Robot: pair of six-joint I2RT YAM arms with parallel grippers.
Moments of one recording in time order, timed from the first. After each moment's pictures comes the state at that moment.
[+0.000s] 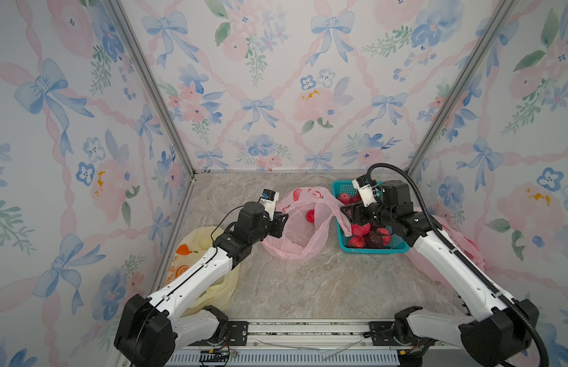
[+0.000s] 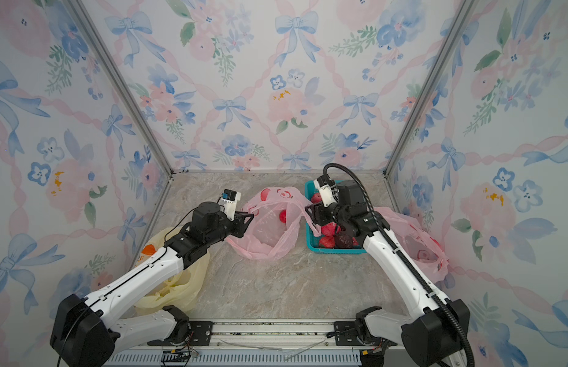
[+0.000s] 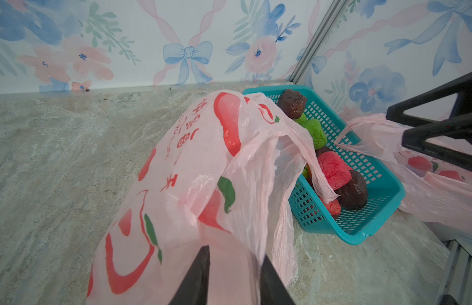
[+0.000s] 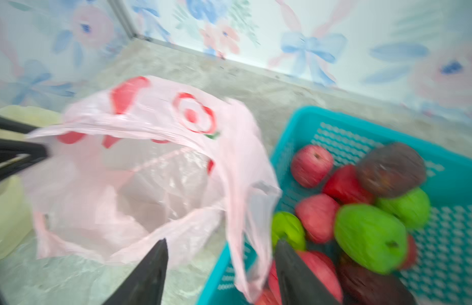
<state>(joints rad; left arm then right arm) -0.54 1.18 0.85 -0.10 0.11 -0.27 0.42 1.23 1.15 -0.49 -0.29 -0.03</state>
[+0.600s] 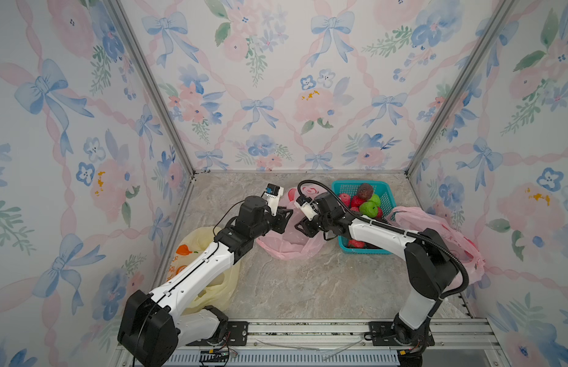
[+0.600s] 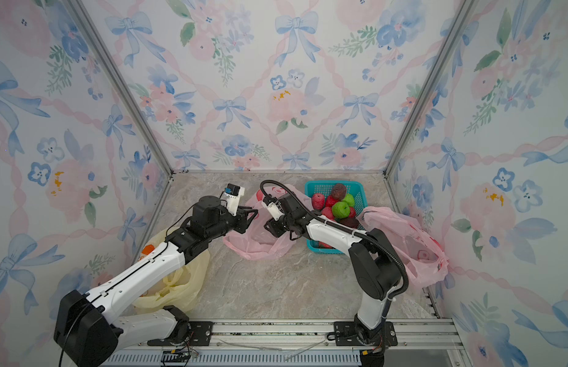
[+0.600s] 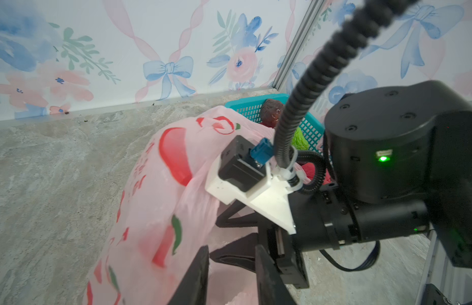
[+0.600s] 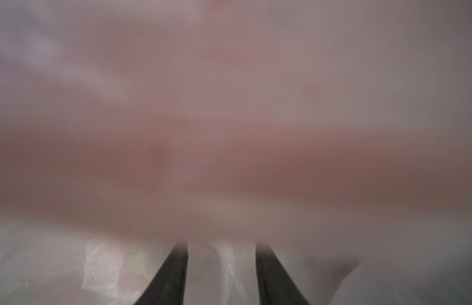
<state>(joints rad) -0.55 1.20 0.91 -0.10 0.18 -0.24 0.68 1.81 1.25 -0.18 -0.16 -0.02</state>
